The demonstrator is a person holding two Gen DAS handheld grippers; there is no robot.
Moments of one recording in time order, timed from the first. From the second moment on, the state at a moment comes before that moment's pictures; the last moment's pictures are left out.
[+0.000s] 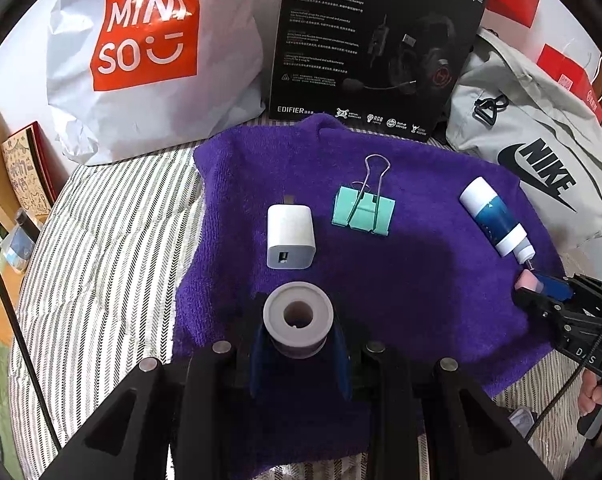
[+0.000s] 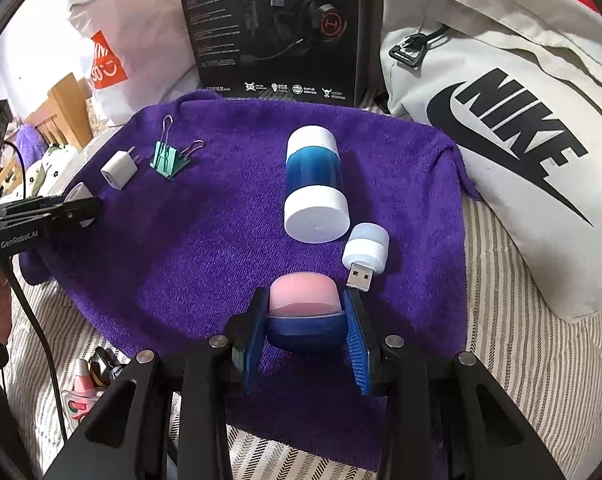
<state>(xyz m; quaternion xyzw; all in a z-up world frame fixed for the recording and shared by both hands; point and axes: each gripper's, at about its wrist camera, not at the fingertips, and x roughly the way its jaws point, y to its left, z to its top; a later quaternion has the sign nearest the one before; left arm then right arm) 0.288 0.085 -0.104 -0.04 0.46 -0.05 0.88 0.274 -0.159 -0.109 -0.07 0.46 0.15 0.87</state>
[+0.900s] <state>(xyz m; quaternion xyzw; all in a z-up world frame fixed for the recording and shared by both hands) 0.282 0.065 -0.112 0.03 0.46 -0.04 0.89 0.260 -0.175 -0.103 -0.05 0.46 0.17 0.87</state>
